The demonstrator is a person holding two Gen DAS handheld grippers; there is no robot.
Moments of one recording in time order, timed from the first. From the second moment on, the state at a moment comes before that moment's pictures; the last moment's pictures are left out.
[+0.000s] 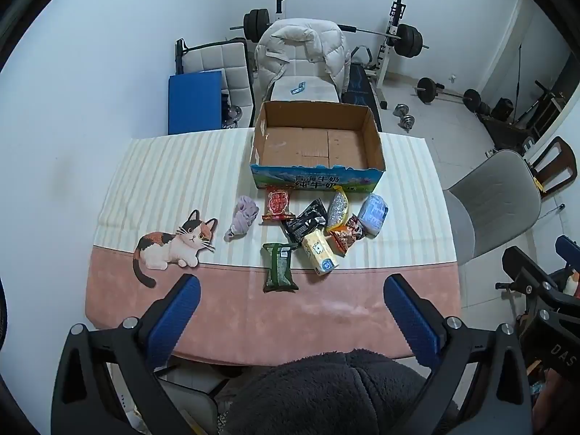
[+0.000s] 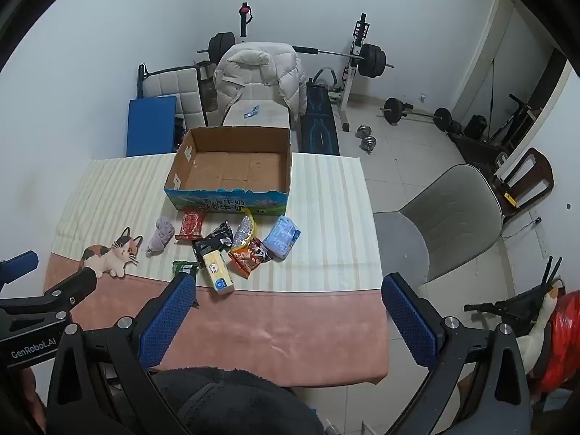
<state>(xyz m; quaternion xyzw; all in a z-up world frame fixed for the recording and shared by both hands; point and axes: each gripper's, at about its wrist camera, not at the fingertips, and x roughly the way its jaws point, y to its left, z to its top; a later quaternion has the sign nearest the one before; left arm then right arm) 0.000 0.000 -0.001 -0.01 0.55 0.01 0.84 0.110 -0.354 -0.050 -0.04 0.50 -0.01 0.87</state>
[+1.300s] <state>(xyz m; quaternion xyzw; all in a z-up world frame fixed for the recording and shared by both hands) -0.027 -0.004 0.024 -0.02 0.52 0.00 0.85 0.081 -0.350 -0.027 -0.03 0.47 -0.01 0.88</state>
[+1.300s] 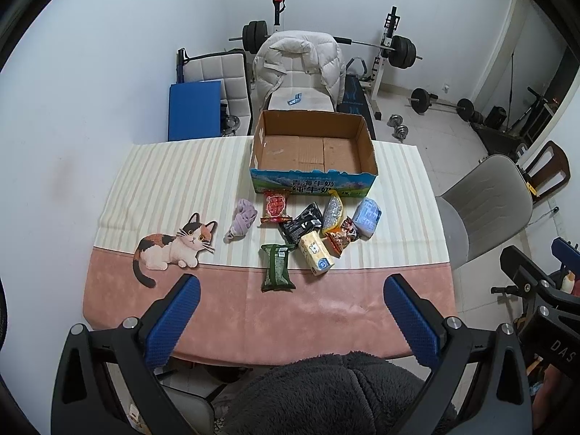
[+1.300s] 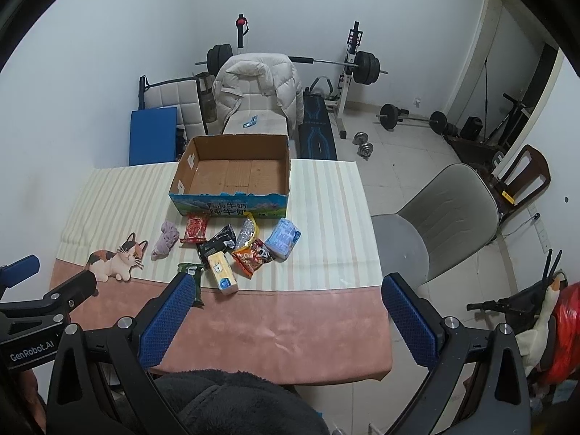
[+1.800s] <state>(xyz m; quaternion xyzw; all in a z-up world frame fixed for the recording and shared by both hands) -0.031 0.001 0.022 -0.02 0.51 0.00 0.86 0.079 -0.349 -0.022 -0.03 0.47 -0.01 0.88</state>
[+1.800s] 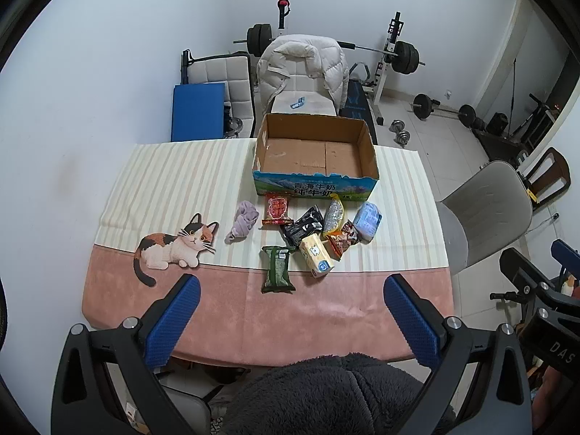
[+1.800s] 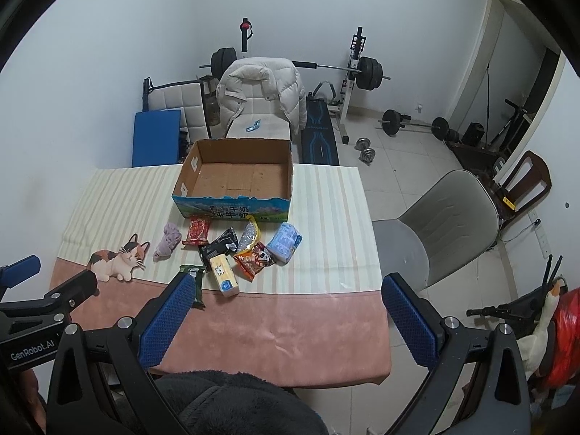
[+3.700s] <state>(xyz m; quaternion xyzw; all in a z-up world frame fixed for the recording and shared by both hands) 0.045 0.007 -0.012 -0.03 0.51 0.04 0.86 0.142 -0.368 -0.077 0.01 0.48 0.04 0.87</state>
